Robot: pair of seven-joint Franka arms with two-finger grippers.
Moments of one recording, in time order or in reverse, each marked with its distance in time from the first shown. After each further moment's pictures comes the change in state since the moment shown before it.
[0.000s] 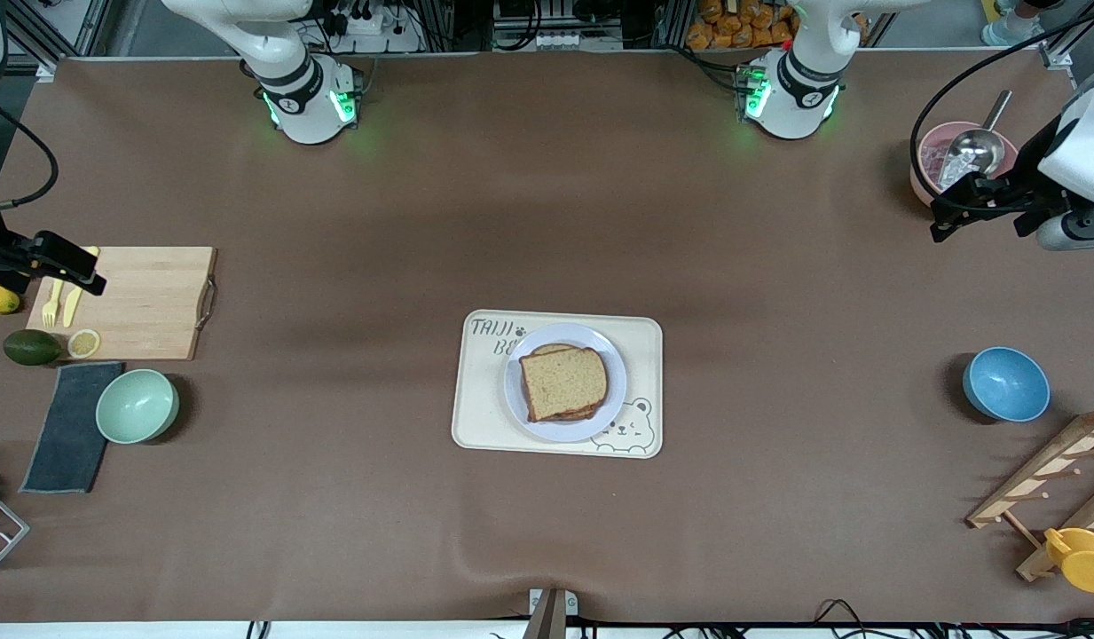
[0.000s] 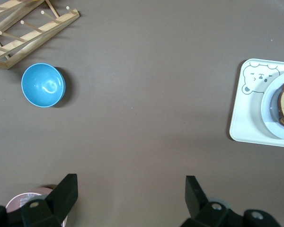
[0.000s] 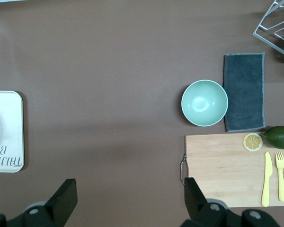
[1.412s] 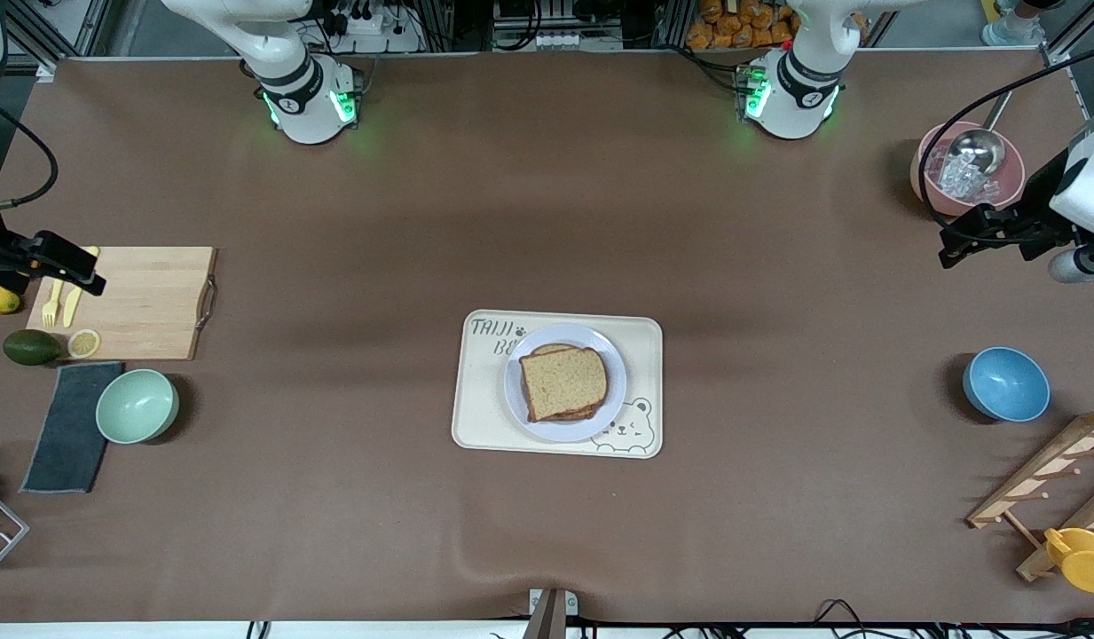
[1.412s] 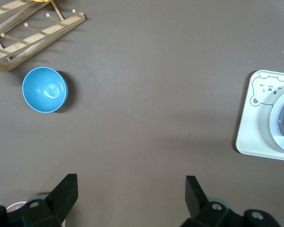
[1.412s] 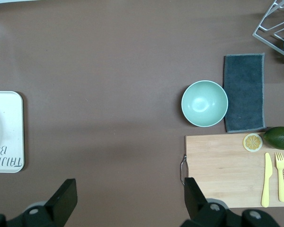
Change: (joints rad) left arm 0.075 0.033 -0.046 -0.018 0.001 0.062 -0.001; right arm 0.000 0.000 0.001 0.001 0.000 0.001 0.000
